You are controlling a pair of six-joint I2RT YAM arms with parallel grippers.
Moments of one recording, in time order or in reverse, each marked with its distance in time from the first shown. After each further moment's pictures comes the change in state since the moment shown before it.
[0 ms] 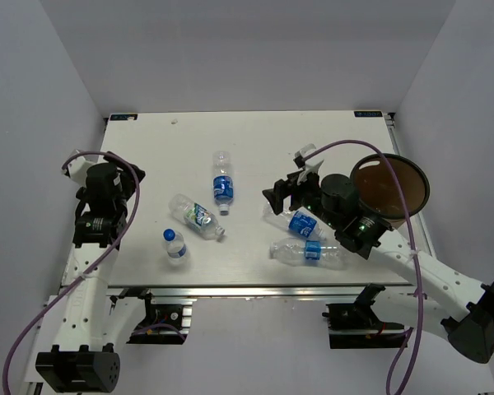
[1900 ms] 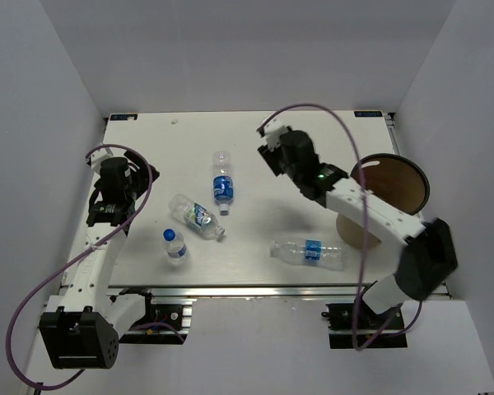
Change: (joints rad) left arm 0.000 0.169 -0.085 0.191 0.159 0.083; right arm -0.096 0.589 0.411 -0.198 0.259 -0.412
